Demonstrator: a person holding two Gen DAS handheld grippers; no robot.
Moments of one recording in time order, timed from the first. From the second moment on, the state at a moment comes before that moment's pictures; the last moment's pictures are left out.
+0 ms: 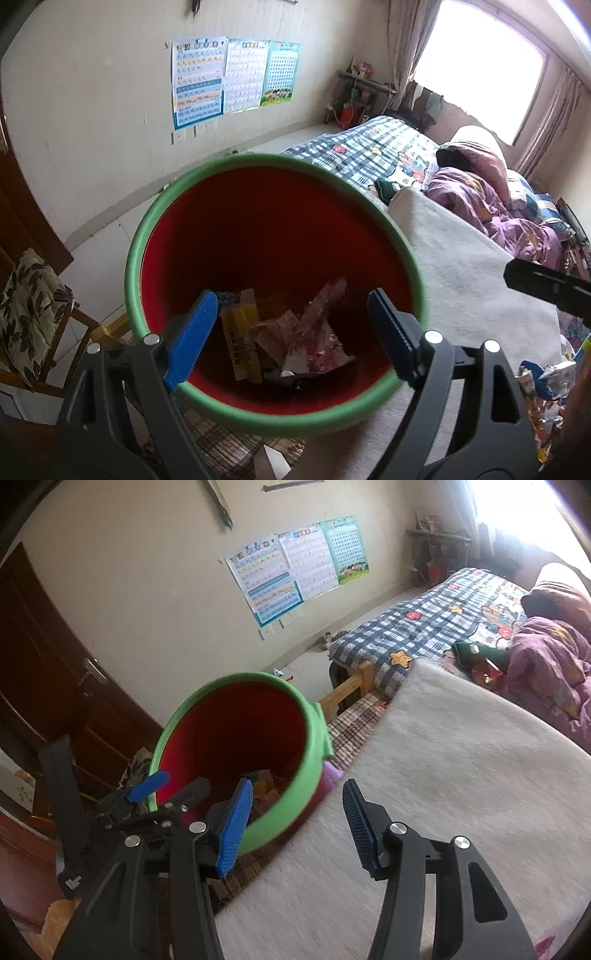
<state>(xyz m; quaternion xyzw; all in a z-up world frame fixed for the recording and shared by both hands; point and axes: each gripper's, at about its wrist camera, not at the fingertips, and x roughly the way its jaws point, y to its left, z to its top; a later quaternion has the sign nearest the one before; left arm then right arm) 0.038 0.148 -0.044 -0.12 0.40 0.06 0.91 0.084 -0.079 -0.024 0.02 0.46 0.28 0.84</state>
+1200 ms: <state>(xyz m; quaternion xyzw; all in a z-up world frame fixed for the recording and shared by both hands) -0.064 -0.065 -0.078 -0.13 0.51 -0.10 0.84 0.012 -0.333 -0.050 0.07 0.45 0.14 0.88</state>
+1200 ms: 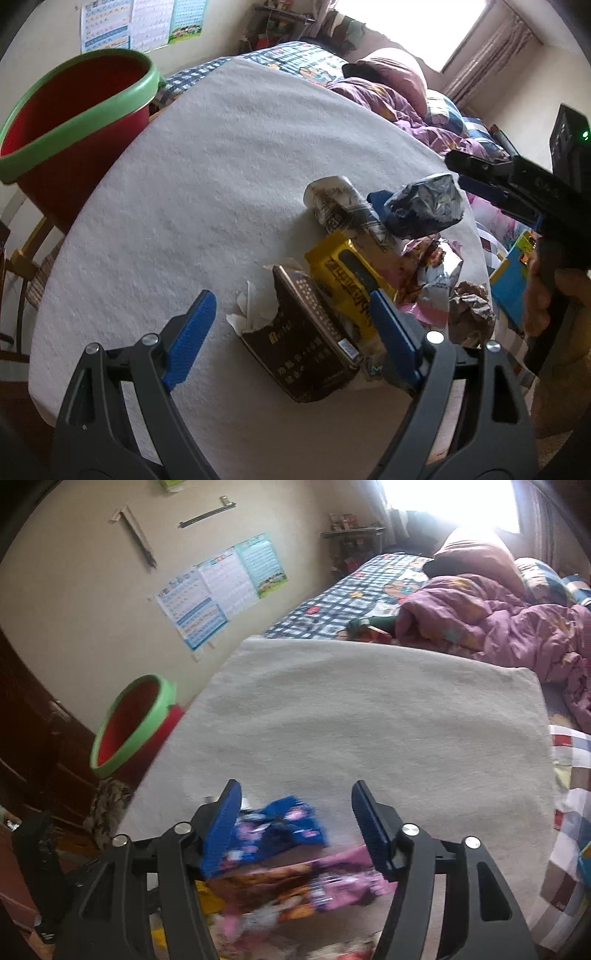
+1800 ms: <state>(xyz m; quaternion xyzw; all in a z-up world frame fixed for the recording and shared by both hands) -0.060 -0.074 -0.082 -0.15 0.52 -0.09 0.84 0.003 -0.322 -0.065 0.06 0.49 0.19 0.85</state>
